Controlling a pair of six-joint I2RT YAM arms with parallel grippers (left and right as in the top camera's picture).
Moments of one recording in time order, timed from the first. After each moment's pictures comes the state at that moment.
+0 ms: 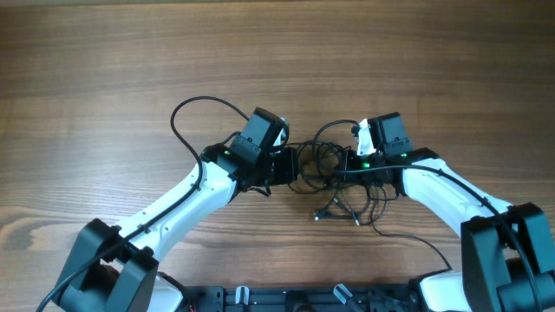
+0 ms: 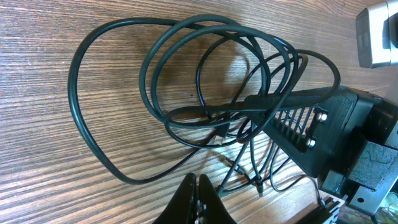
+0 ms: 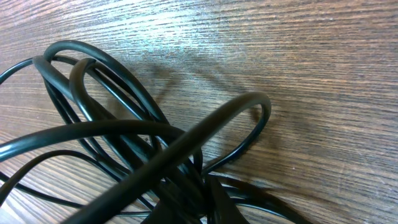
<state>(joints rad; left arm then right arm) -0.60 1.55 0.92 -0.42 0.35 -0.71 0.26 1.58 0.71 -0.32 -0.40 0.41</state>
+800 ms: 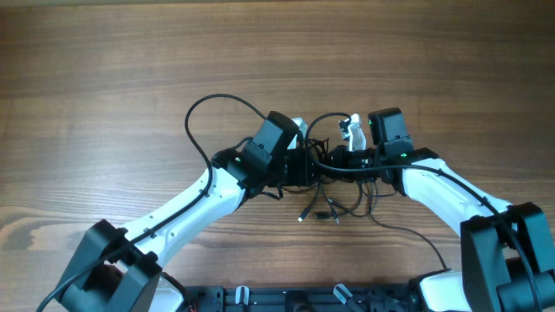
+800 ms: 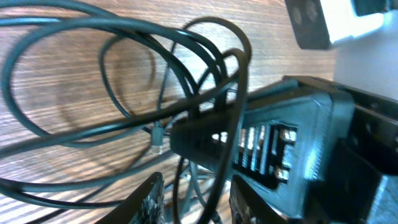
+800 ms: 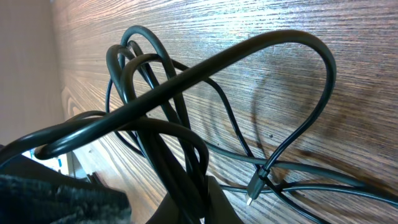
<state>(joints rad) -0.68 1.55 0.92 -0.31 0.35 -0.71 0.26 1.58 0.71 -0.20 -0.74 0.44</state>
